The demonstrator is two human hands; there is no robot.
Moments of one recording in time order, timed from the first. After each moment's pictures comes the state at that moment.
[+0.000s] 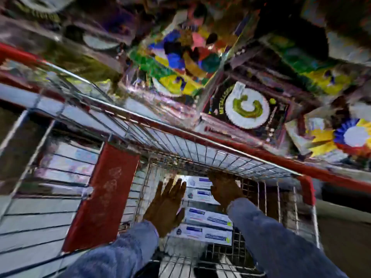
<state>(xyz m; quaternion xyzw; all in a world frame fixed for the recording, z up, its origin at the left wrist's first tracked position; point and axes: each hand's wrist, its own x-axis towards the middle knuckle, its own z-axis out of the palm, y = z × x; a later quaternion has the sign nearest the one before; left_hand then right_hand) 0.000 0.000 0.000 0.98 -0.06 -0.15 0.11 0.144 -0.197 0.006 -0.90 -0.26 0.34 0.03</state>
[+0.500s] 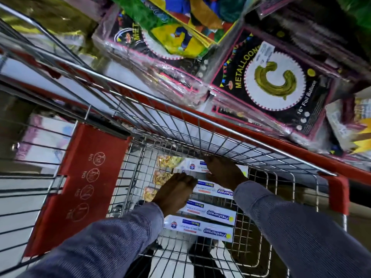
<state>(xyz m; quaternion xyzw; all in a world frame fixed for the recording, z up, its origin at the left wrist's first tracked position) 0.047 -0.023 -0.069 0.96 -0.17 -0.19 0.11 0.180 -0.181 -0.052 -0.86 -0.38 0.33 -0.03</state>
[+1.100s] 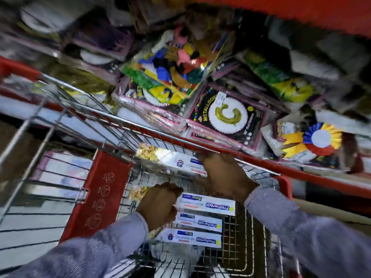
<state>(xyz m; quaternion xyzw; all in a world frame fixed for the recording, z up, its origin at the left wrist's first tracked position) 0.040 -0.008 0.092 0.97 -0.11 -0.17 0.12 0.161 -0.181 0.167 -0.91 -0.40 0.12 0.06</state>
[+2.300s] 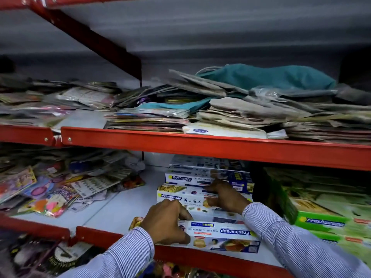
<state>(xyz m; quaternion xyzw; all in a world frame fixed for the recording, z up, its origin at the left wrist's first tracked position) 0.253 0.015 0.549 0.98 -0.07 0.08 0.14 0.401 -0.177 0.549 -0.94 -0.29 -0.02 0.16</state>
